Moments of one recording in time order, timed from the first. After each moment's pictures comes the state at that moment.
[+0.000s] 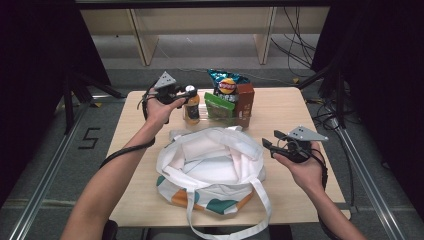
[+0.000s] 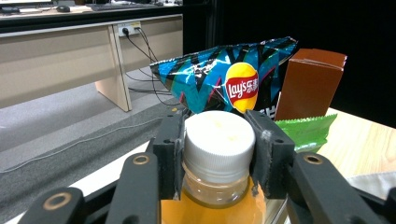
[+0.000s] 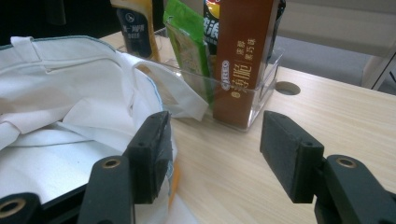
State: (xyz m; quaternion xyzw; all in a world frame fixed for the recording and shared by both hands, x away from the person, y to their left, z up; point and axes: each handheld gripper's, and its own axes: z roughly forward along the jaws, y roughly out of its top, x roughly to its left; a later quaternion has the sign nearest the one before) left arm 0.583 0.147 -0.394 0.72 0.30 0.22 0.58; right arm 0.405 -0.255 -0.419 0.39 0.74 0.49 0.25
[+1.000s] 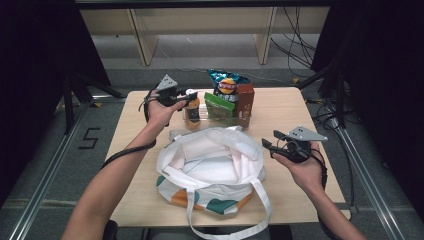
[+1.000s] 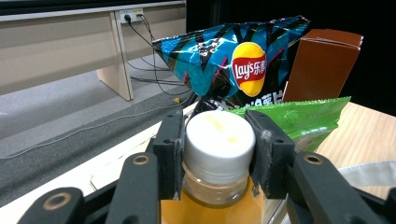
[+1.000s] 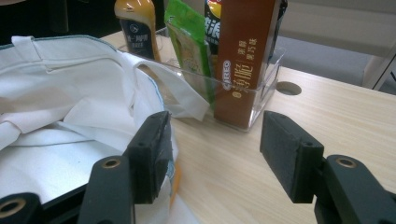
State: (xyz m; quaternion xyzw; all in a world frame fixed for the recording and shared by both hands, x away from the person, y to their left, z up) left arm 0.585 0.146 -0.405 0.73 0.32 0.22 0.57; right arm 0.405 -0.254 -0.420 0.39 0.74 0.49 0.25
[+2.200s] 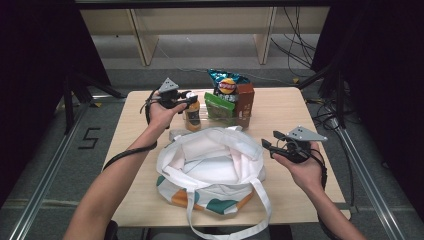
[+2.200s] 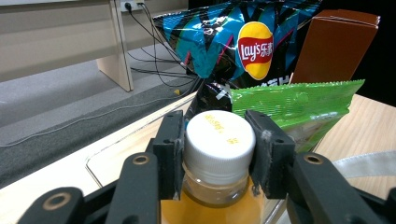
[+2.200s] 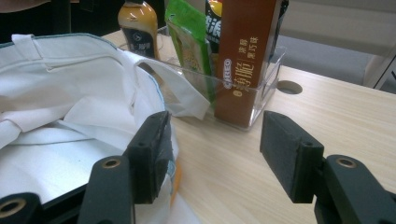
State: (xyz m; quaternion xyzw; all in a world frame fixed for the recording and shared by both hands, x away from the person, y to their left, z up) left arm 0.588 0.146 -0.416 0.74 0.33 0.21 0.56; right arm 0.406 -0.253 -0.421 0.39 0.73 0.49 0.25
